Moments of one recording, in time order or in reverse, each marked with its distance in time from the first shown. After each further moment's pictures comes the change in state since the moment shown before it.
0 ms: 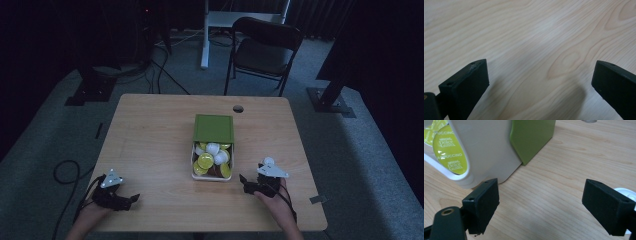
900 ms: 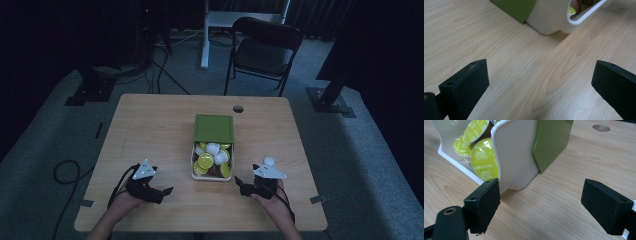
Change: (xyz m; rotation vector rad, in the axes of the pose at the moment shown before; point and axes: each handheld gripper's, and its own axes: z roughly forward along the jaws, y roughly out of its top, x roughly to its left) left arm -0.066 0.080 0.023 -0.121 -0.165 0.113; right arm 0.015 0.010 -0.008 -0.031 0.064 -0.014
